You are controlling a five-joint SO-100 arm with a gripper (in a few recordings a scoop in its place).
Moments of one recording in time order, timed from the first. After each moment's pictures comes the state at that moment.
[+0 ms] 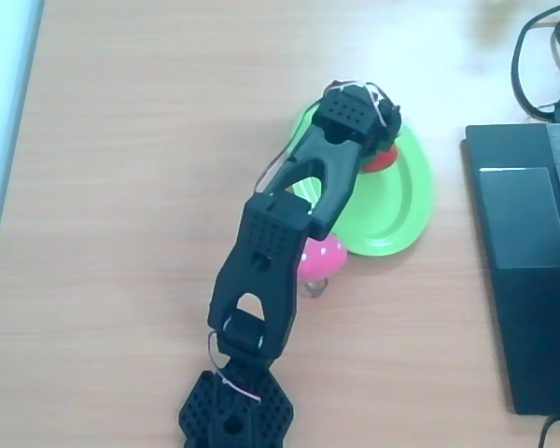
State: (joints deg) arm 30.1 63.7 63.5 70.6 8.3
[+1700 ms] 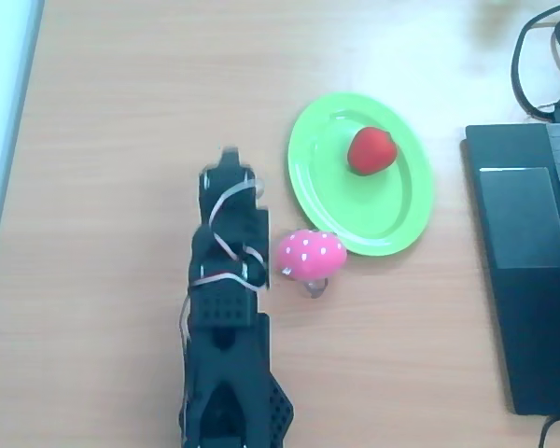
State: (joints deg) arm 1.6 180.5 169.8 31.4 -1.1
